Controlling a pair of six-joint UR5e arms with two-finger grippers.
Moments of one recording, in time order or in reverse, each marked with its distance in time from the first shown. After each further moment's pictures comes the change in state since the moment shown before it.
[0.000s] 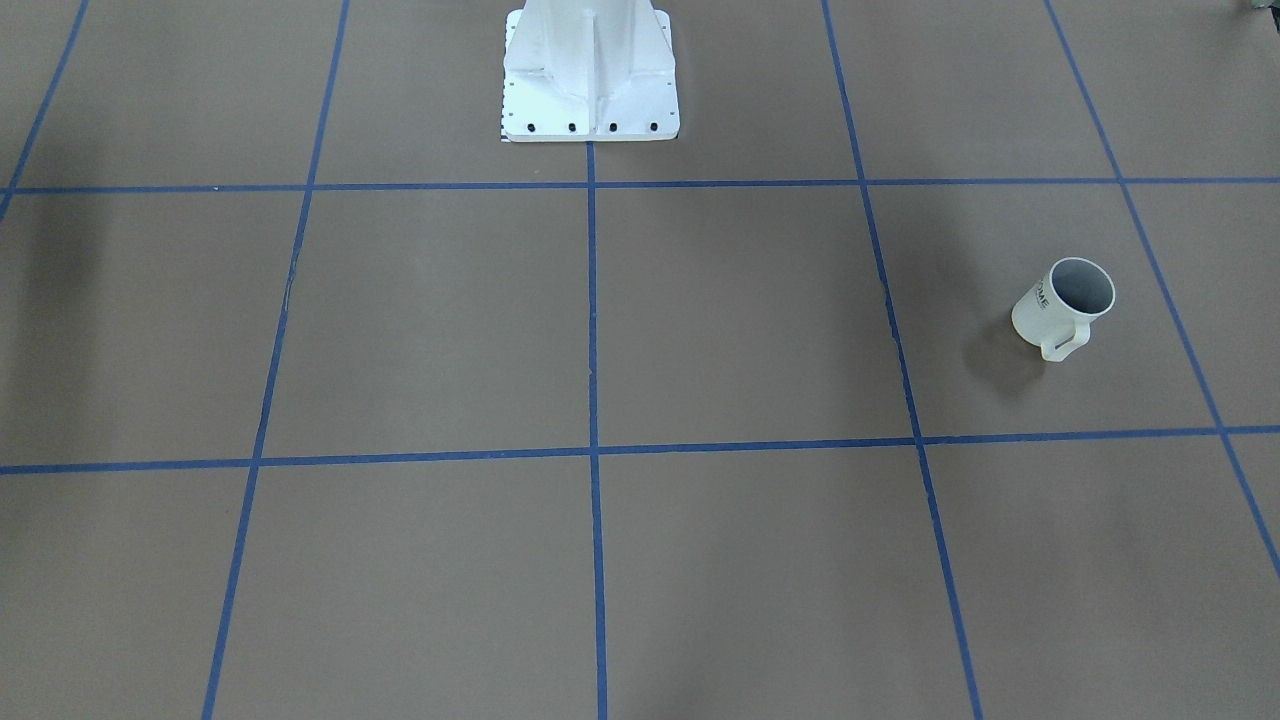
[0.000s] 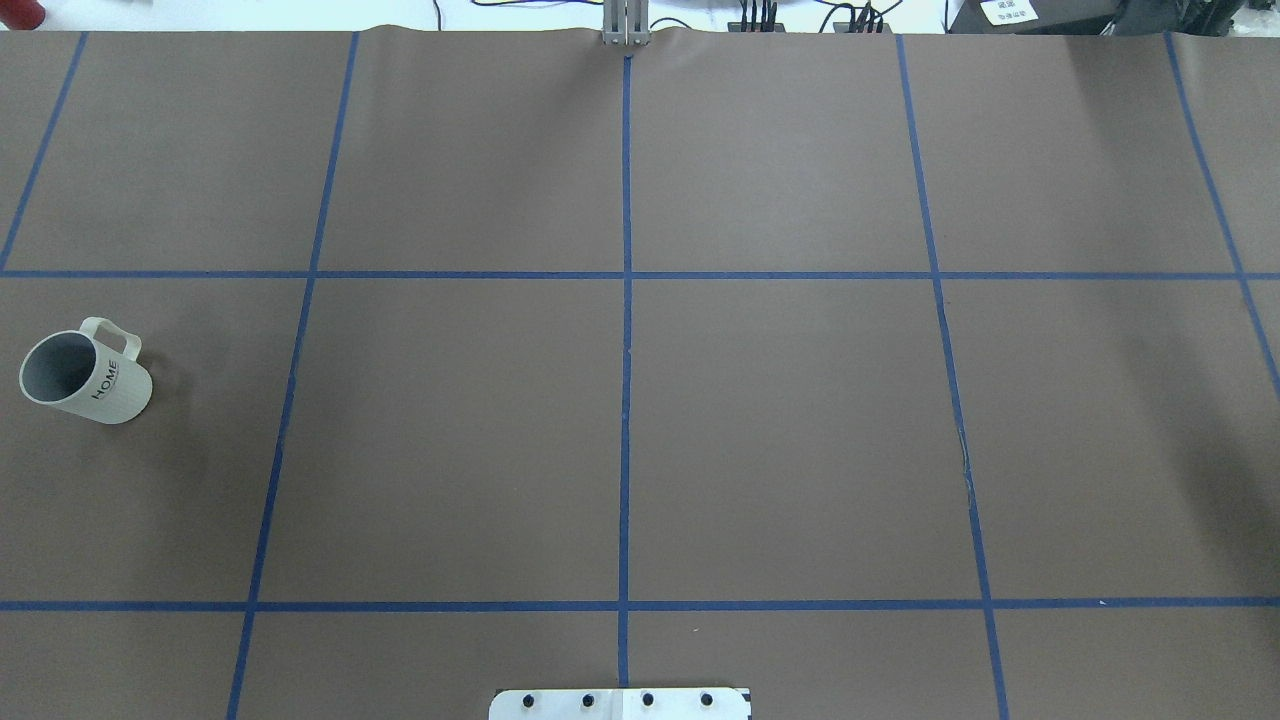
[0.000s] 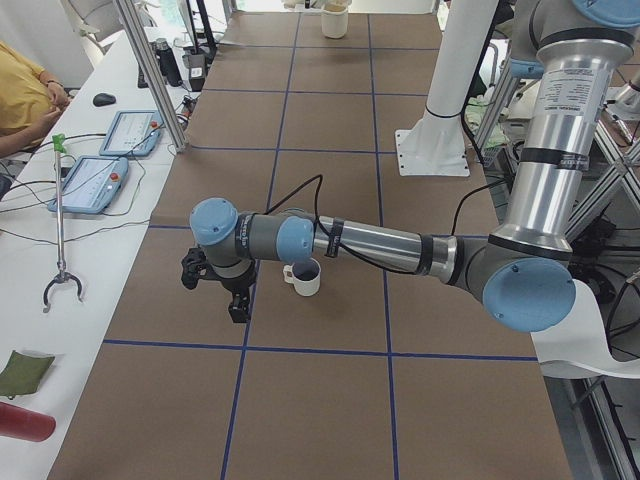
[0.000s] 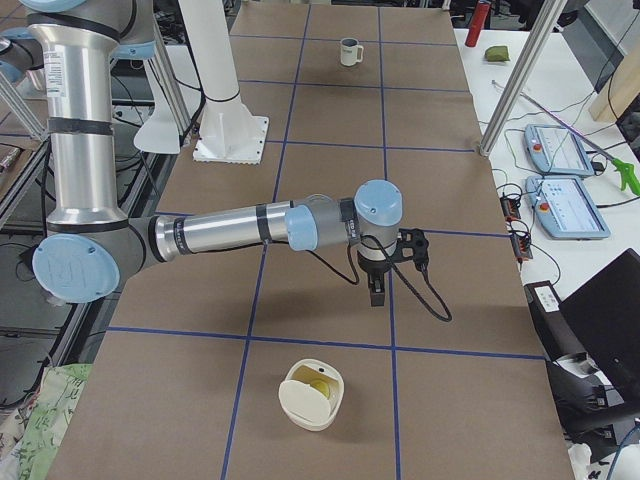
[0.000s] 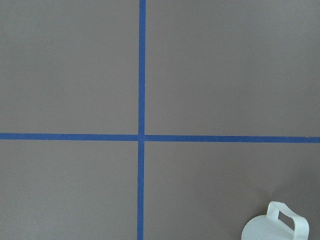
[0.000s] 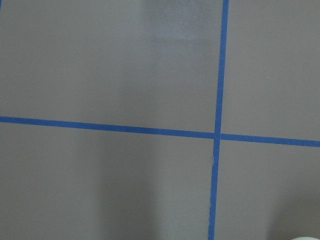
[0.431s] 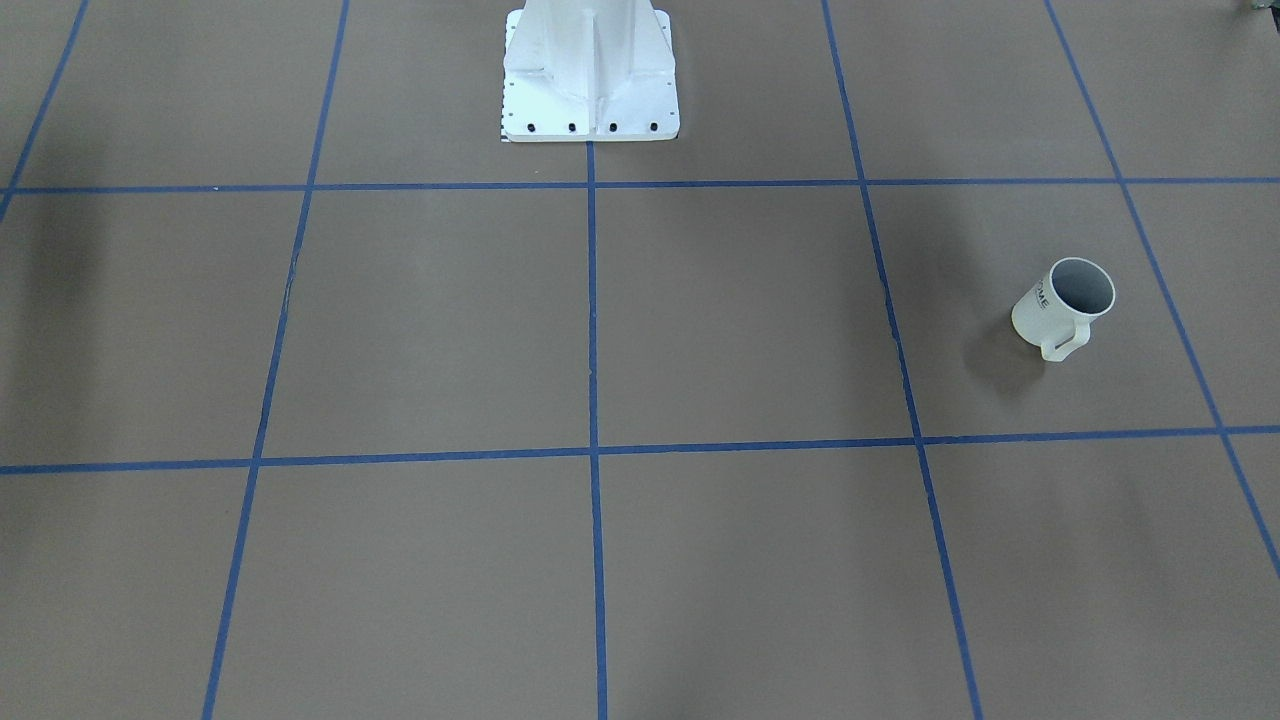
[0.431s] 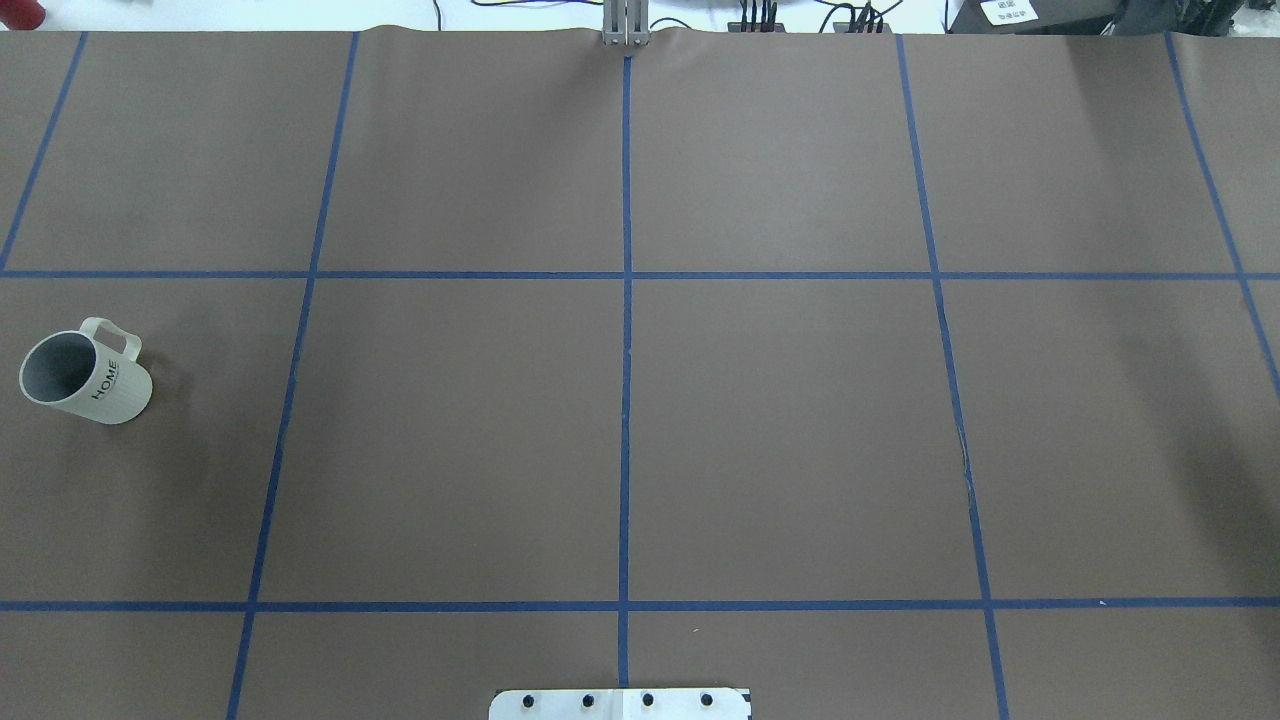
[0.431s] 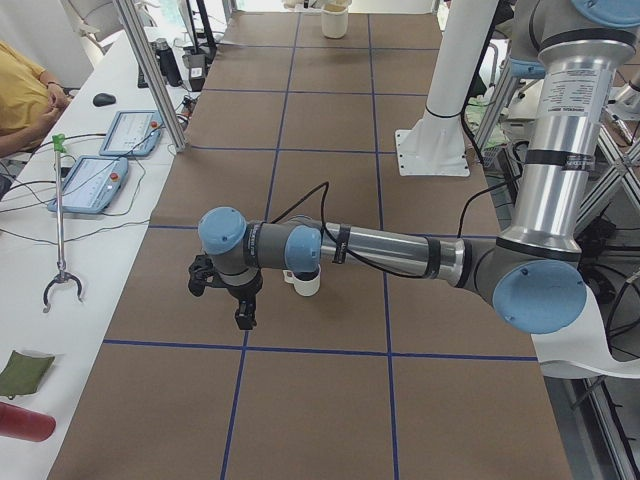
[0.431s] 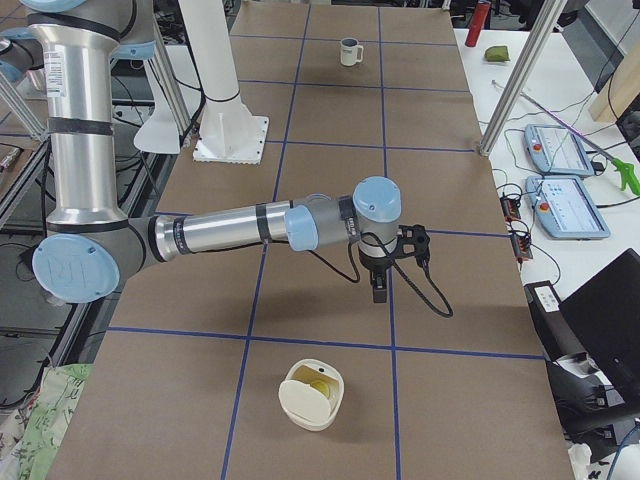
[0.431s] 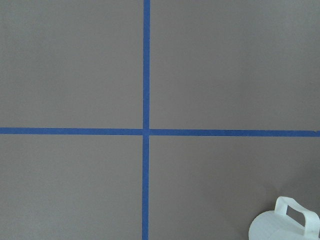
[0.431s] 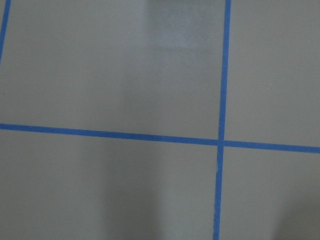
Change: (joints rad) left arm 0.001 0.036 -0.005 -0.042 -0.002 0.001; right arm -0.006 0.004 0.002 0.042 0.000 0.028
